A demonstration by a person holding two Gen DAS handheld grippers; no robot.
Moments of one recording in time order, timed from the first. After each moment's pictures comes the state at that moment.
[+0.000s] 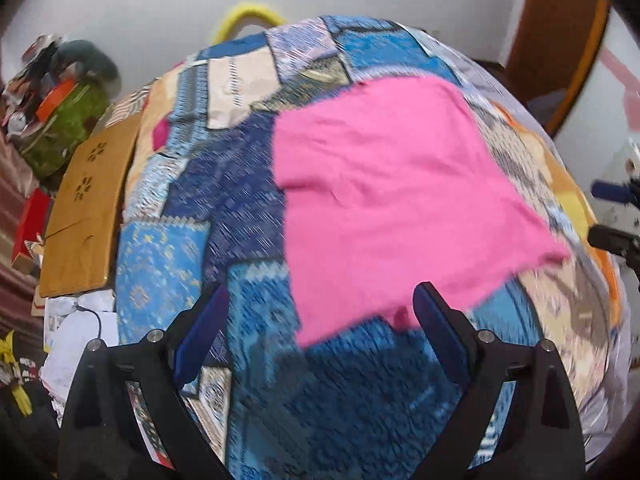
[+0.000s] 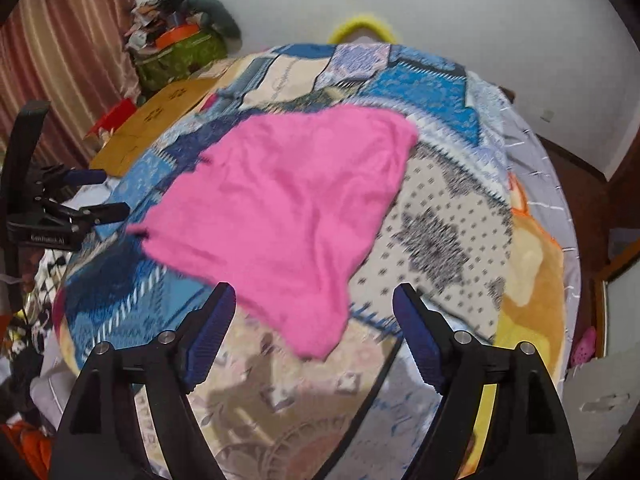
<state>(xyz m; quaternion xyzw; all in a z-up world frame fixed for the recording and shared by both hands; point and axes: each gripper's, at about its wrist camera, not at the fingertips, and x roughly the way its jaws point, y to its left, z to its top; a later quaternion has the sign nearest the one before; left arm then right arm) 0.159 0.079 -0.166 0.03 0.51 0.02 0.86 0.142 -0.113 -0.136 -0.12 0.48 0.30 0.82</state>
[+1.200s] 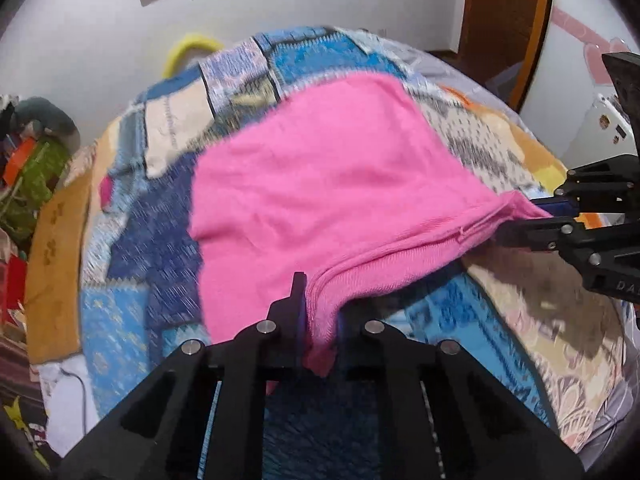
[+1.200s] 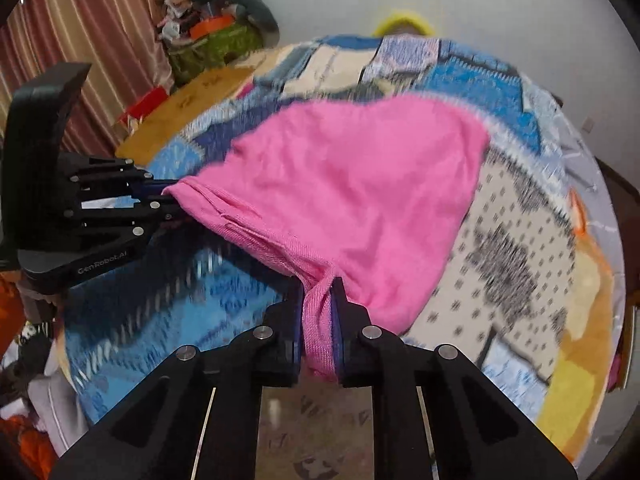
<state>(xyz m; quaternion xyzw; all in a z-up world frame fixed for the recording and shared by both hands) 0.197 0.031 -0.181 0.08 0.47 -0.05 0.88 0.158 -0.075 -0.156 -0.11 0.46 0.36 0.80</state>
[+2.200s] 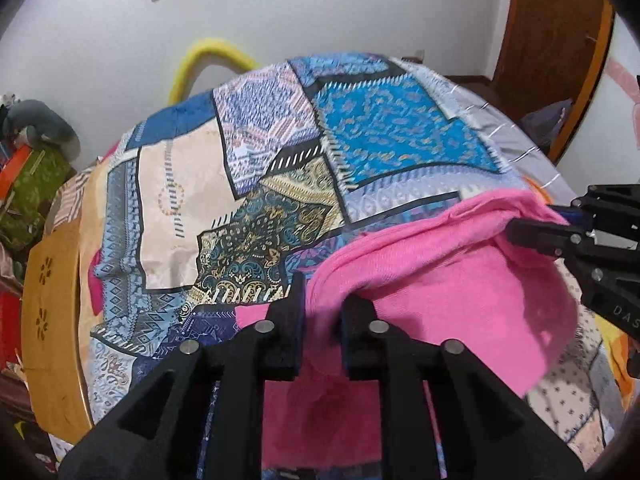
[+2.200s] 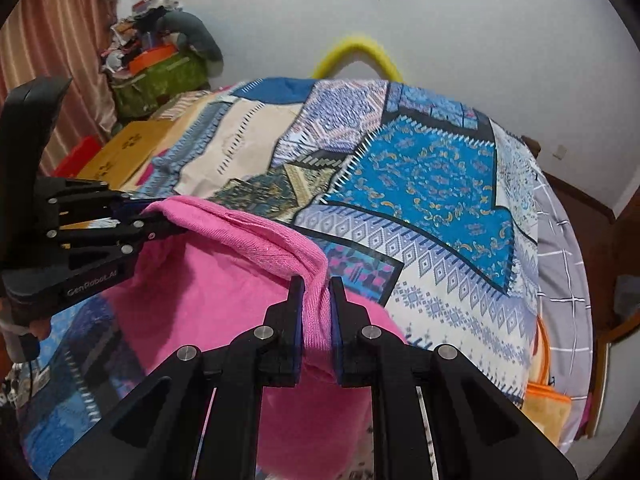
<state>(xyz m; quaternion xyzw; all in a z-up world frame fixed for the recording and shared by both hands) 0.425 0.087 -0.183 0.05 0.48 -0.02 0.88 0.355 -0.032 -0.148 -0.12 0.44 0.29 0.84</state>
